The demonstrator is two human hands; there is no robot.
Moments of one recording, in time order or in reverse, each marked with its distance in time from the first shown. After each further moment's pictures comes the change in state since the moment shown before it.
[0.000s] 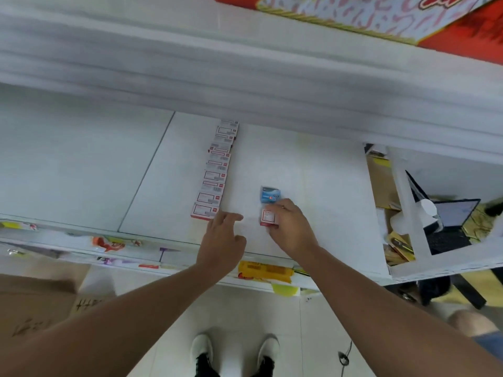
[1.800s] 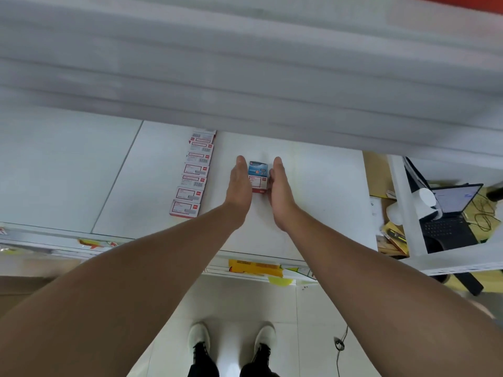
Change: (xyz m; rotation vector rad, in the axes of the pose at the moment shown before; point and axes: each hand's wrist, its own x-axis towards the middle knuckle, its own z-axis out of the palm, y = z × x) left_hand 0.102 0.105 0.026 -0.828 -0.037 -0.434; right_hand 0.068 0.001 -0.018 1.203 -0.030 0.520
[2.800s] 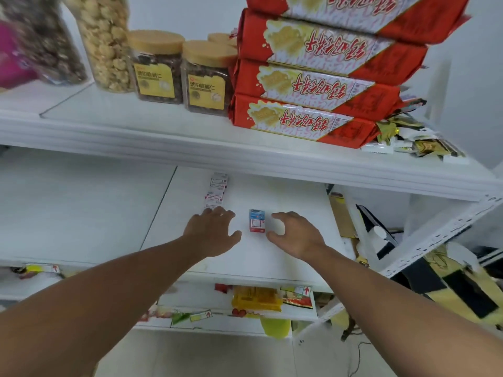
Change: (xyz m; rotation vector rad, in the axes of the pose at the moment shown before) left_hand -0.124 0.069 -0.142 1.530 -0.061 0.634; right_hand -0.188 -0.088 -0.015 -1.254 0.110 -0.356
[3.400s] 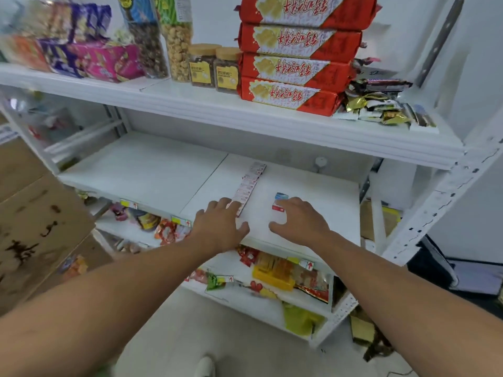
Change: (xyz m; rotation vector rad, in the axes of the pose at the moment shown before) left_hand -0.161 0.118 0.007 0.045 0.200 -0.331; right_hand -0.110 0.028 -0.024 -0.058 0.028 -0.337
